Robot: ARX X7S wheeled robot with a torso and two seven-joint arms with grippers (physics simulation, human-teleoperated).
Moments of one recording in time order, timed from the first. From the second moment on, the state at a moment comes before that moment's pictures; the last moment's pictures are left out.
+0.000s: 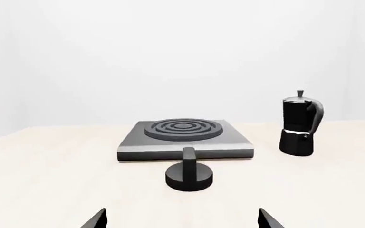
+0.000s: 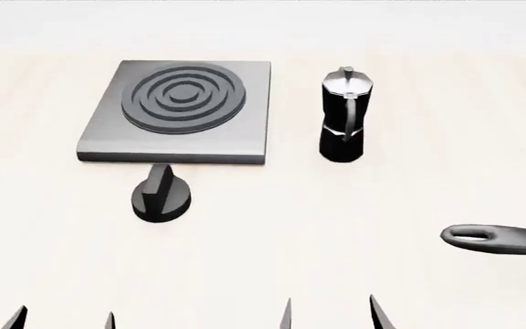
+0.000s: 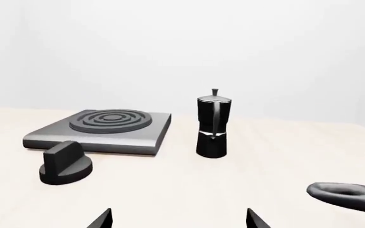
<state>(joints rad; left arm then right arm) 0.06 -0.12 0.16 0.00 -0.08 0.26 -0.13 -0.01 0.12 -0.19 -0.15 0.07 0.01 0.13</state>
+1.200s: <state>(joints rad) 0.07 -0.17 0.21 0.03 -0.12 0.26 -0.17 -0.01 0.16 -0.24 -0.15 0.11 -0.01 0.19</state>
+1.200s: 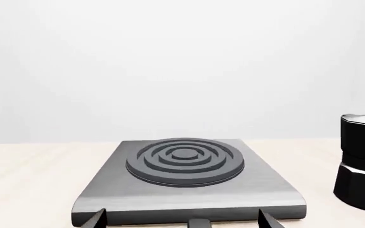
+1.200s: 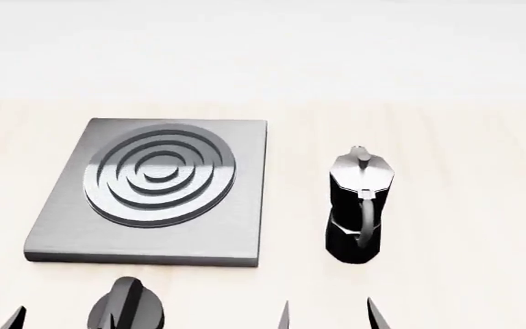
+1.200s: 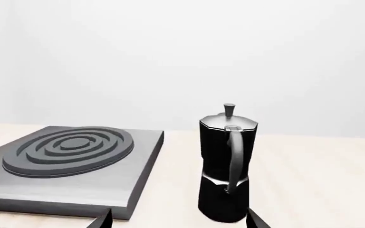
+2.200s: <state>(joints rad) 0.07 -0.19 0.24 0.03 -0.13 0.27 -0.19 -0.01 0.19 -0.28 -0.17 0.11 -0.01 0.23</state>
